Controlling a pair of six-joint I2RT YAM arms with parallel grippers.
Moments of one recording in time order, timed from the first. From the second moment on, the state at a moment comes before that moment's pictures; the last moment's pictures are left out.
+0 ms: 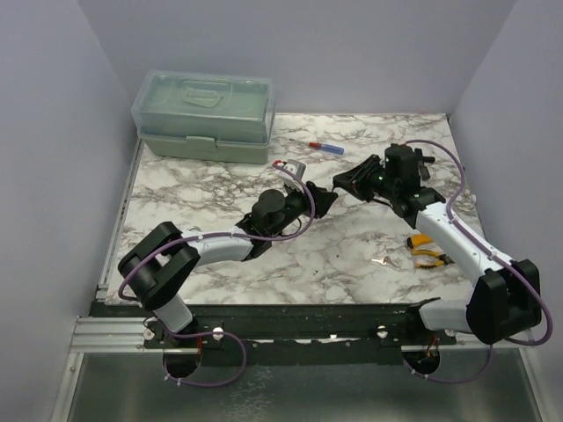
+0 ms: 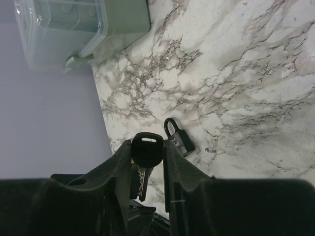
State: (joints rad) left arm -0.85 1.61 0.79 0.86 -0.02 -0.51; right arm 0.33 1.31 0.95 -0.17 -0.22 1.06
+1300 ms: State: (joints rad) left arm -0.57 1.22 1.02 -0.09 0.47 -0.52; right arm 0.33 1.10 0.84 0.16 -0.68 0.53
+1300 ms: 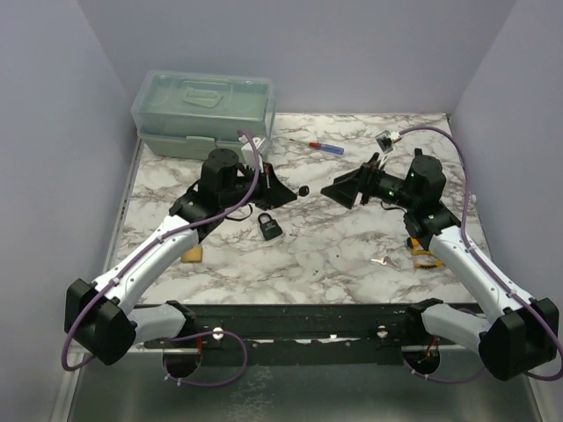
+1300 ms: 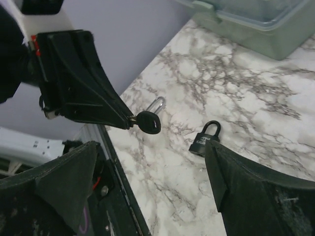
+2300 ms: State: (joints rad) left arm -0.43 1.33 1.14 -0.37 1.16 -0.54; right arm 0.33 1.19 0.62 0.81 -1.17 0.84
